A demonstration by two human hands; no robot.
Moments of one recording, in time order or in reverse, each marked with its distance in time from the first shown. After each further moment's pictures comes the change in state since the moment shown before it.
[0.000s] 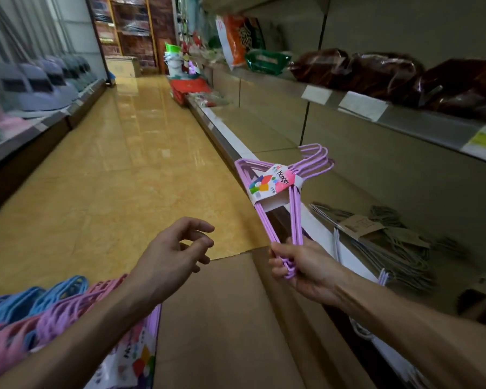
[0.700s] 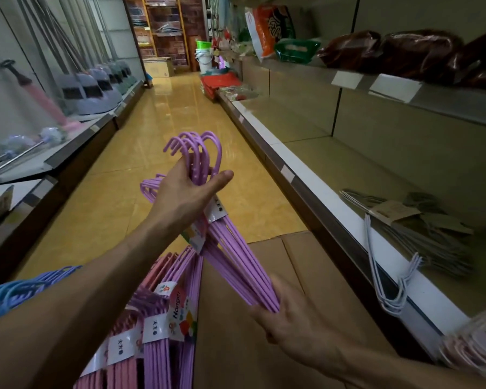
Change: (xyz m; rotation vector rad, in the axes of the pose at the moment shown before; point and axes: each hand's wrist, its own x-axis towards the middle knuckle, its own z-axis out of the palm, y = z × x) left_hand 0.014 0.040 -0.040 0.154 0.268 0.140; right_hand -0.062 0.100 0.031 -1.064 -0.173 -0.309
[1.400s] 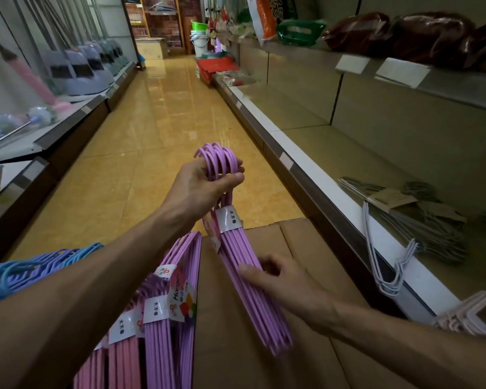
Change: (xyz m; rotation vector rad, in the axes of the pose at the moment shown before) left_hand -0.013 -0.010 0.012 -0.271 -0.175 -0.011; right_hand 0.011 -0.016 0.000 0.183 -0.019 0.204
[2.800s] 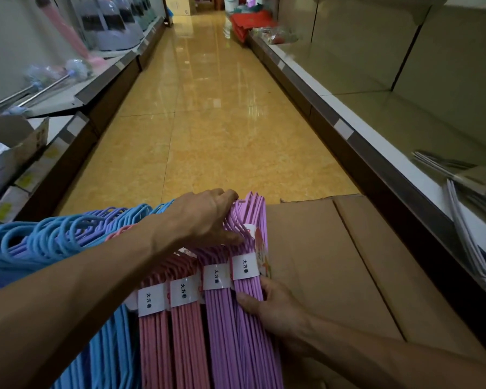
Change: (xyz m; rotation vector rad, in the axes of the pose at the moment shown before) left_hand -0.033 -0.100 -0.095 1.284 -0.529 -0.009; right_hand 0.056 0.066 0.141 0.199 -0.152 0.268
